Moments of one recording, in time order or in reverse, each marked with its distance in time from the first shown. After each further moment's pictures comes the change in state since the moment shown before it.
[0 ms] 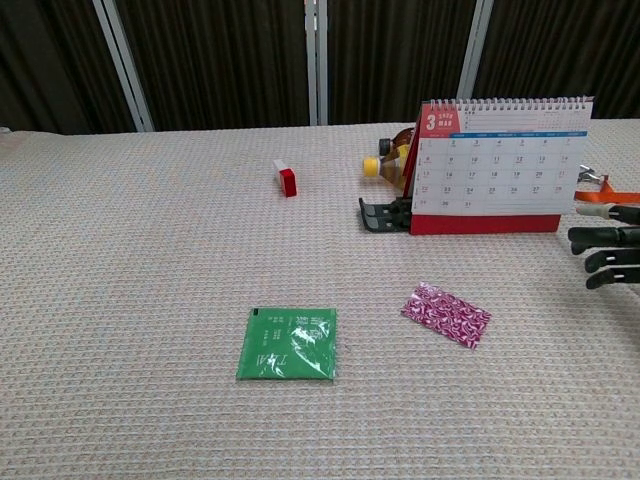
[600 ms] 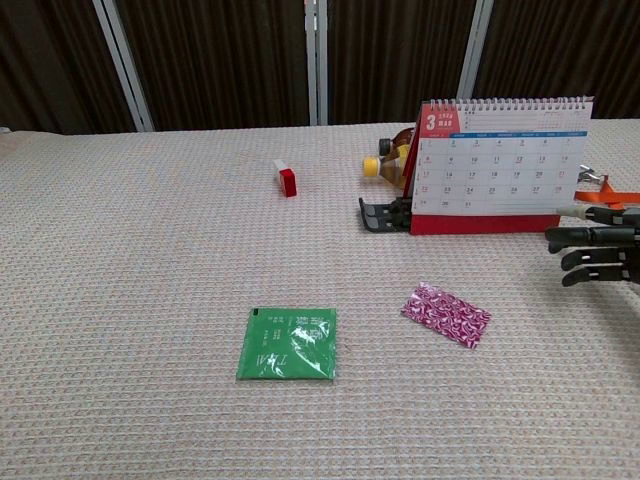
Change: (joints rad) left arm -0.003 -0.002 -0.002 0.001 -0.009 -0.010 0.001; right arm 0.032 -0.075 0.027 0.083 0.019 -0.025 -0.022
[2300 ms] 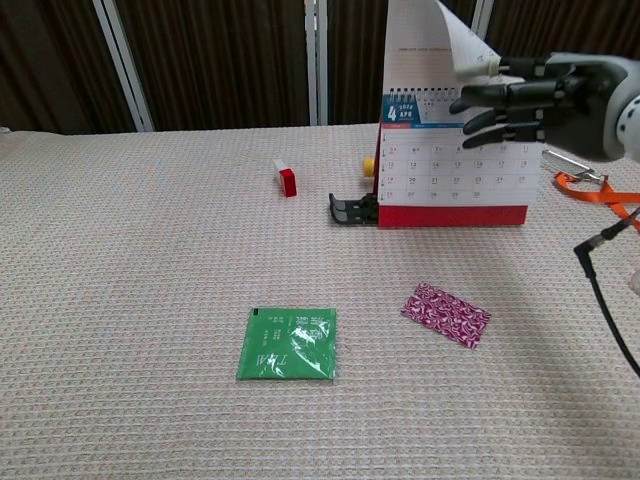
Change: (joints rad) left arm -0.004 0.017 0.010 -0.002 0.019 0.003 -0.045; right arm 0.090 0.017 0.151 -0.289 -0.106 0.230 -0.215
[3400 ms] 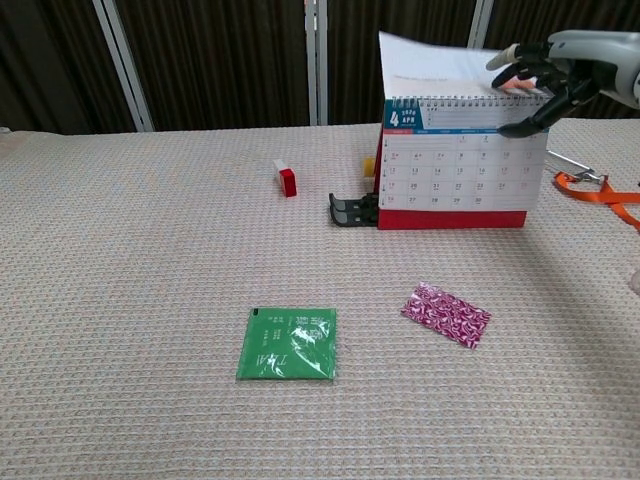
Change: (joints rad) left arm -0.021 -0.020 -0.017 0.014 -0.049 -0.053 0.024; right arm 0.199 0.067 -0.139 0.358 -0.047 -0.092 -0.430
